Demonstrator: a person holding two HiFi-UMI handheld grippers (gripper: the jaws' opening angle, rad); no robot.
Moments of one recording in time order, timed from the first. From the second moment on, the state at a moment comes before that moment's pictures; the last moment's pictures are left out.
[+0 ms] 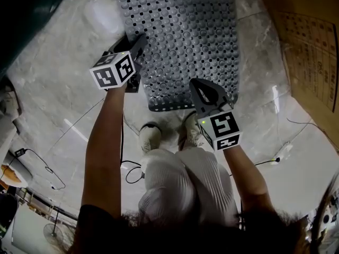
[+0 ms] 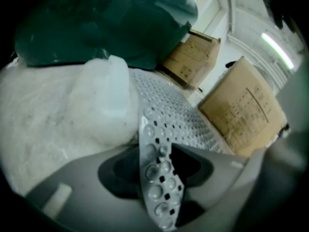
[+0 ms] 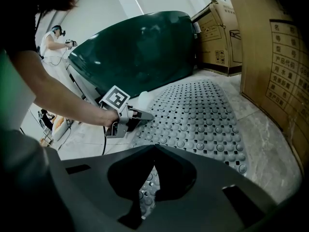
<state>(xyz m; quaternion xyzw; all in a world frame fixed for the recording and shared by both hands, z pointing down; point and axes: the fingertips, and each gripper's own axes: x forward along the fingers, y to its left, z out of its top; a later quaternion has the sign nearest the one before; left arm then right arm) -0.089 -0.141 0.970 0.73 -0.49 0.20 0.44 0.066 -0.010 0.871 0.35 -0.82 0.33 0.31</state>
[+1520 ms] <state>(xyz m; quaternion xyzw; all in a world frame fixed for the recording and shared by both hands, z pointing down) -0.042 -0.127 0.848 0.77 -0.42 0.23 0.41 0.086 -0.016 0.767 0.42 -0.79 0.34 0.29</state>
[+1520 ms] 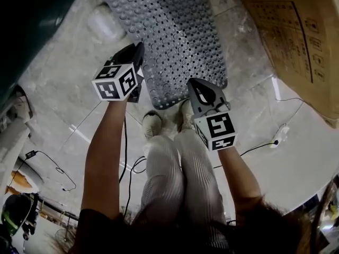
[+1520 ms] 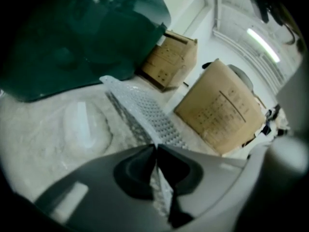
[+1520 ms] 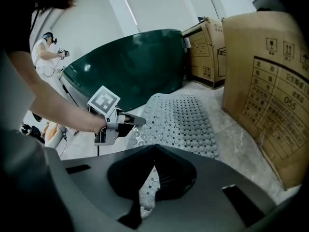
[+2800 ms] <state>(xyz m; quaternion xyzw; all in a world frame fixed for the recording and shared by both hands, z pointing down) 0.010 -0.128 0.522 0.84 -0.38 0.27 0.29 0.118 -0.048 0.483 0.48 -0.79 0.31 0.23</state>
